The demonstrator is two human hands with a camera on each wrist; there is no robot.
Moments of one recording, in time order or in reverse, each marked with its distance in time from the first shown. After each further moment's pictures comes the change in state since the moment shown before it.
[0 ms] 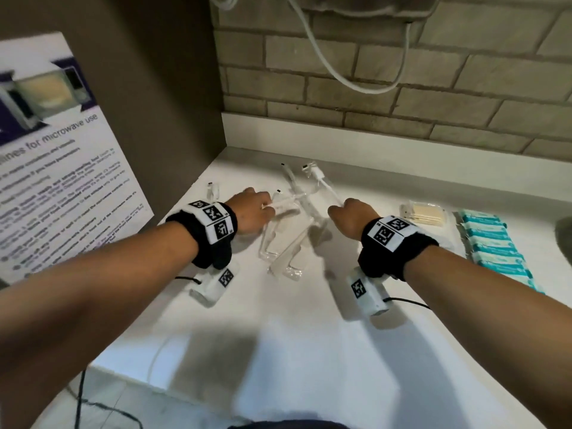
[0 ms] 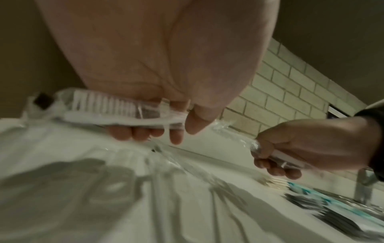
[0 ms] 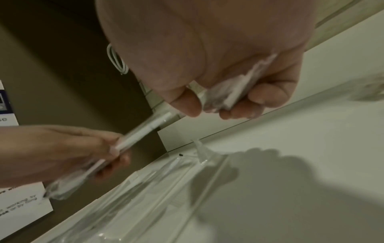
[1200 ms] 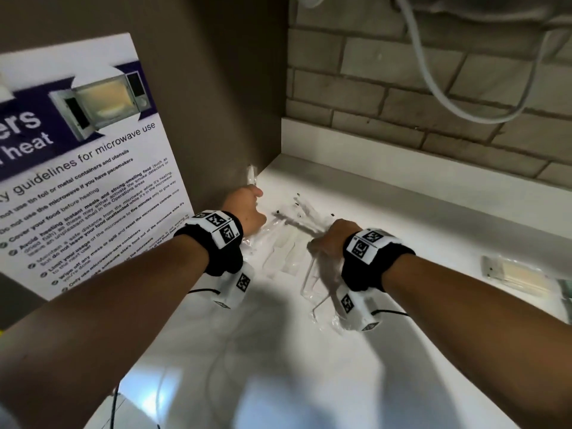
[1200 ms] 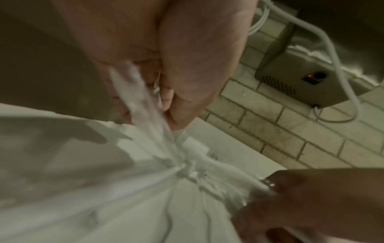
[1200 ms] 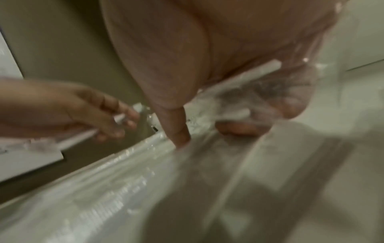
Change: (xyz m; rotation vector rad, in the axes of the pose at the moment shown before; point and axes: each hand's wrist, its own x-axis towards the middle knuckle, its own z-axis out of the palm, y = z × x) left_hand 0.033 -0.094 -0.017 -0.325 0.302 -0.377; right_hand 0.088 -0.092 0.064 -0.151 -0.264 -0.126
